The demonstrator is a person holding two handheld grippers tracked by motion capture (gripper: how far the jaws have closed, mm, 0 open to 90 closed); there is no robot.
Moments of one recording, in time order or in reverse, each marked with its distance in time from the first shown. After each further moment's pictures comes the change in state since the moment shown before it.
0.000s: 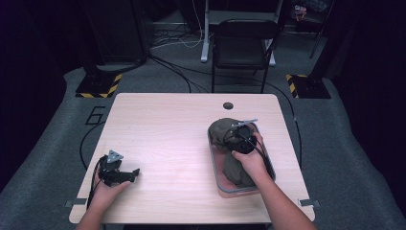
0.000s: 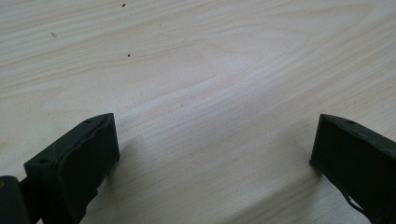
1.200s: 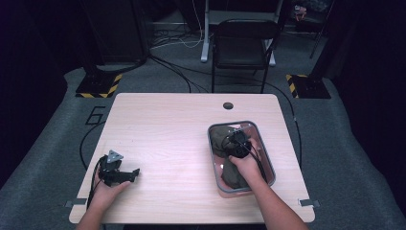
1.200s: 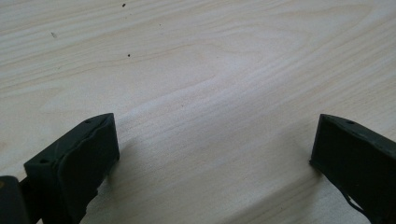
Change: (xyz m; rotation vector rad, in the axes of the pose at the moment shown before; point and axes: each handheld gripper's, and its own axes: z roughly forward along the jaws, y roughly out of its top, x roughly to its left) left arm 0.000 0.000 0.000 0.003 -0.001 0.000; right arm -0.001 -0.017 0.041 0.080 -0.033 0.022
